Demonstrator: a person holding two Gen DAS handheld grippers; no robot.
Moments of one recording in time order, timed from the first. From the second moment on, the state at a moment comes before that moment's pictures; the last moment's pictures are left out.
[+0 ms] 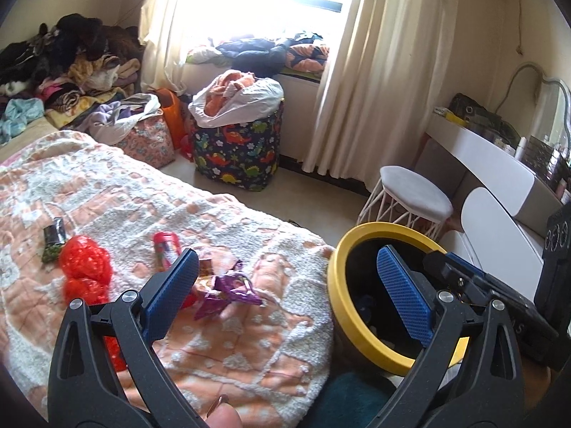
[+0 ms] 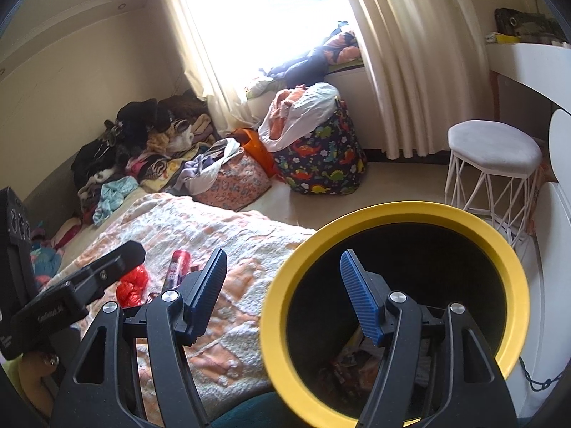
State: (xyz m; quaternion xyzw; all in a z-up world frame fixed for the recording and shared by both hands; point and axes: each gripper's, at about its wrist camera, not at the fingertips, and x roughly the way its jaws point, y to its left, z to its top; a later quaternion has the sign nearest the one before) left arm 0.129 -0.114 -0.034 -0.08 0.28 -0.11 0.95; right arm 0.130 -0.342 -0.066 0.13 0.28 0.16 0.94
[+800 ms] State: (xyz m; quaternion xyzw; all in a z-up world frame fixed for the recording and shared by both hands) left arm 0.124 -0.034 -0.034 -0.13 0.27 -0.03 0.95; right arm 0.109 -0.251 -0.074 0.07 0.31 0.24 0.92
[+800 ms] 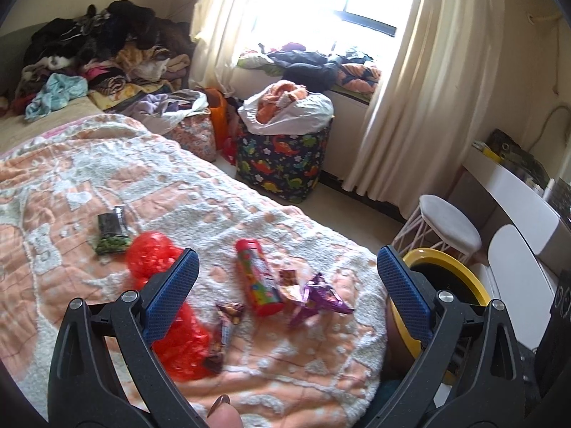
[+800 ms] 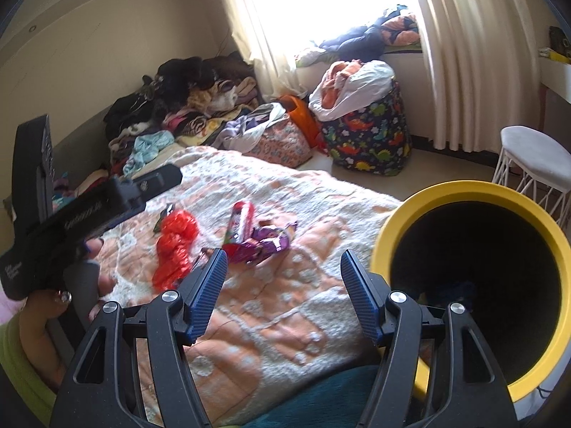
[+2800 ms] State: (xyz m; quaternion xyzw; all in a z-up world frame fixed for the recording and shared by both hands) left arm 0.200 0.148 -0.125 -0.29 0.36 0.13 0.88; right arm 0.176 -0.168 -0.129 0.09 0.41 0.27 0.87
